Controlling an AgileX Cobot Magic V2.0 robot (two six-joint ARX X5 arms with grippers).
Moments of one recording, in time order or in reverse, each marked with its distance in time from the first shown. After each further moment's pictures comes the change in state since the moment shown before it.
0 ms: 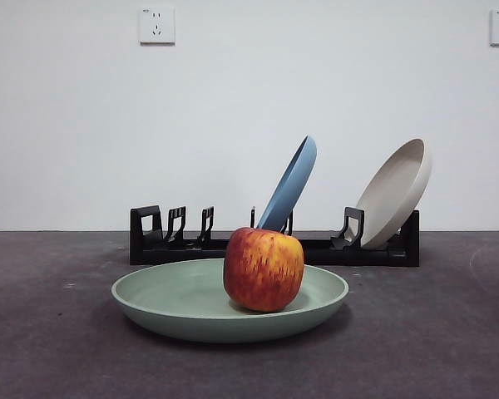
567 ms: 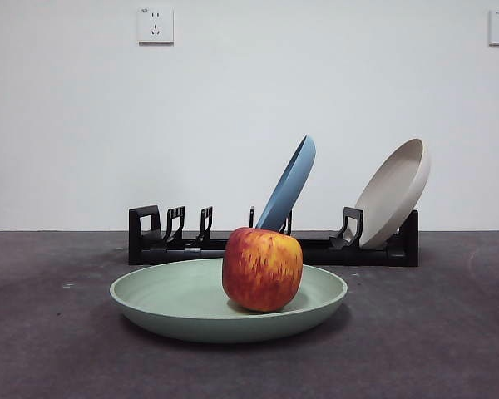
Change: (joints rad) left arm 0.740 -0.374 -0.434 0.532 0.256 0.051; right arm 0.000 0.000 0.000 0.000 0.000 0.000
